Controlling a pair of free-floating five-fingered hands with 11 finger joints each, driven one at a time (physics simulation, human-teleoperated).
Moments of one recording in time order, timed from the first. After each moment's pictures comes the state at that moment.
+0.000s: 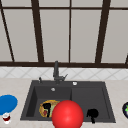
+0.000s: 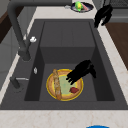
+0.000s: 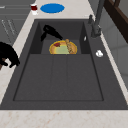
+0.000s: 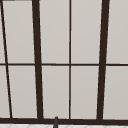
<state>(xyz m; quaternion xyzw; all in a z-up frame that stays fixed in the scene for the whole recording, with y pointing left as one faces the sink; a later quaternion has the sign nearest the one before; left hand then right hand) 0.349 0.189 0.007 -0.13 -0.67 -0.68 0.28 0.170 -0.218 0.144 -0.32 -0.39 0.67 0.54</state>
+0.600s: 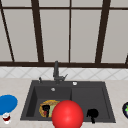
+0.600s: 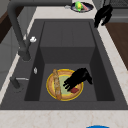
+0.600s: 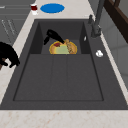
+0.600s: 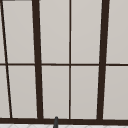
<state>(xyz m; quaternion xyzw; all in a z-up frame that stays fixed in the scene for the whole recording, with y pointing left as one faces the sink) 0.368 0.205 -0.041 -0.14 -0.68 -0.67 0.28 0.170 -0.218 0.144 -0.32 -0.39 0.67 0.54</state>
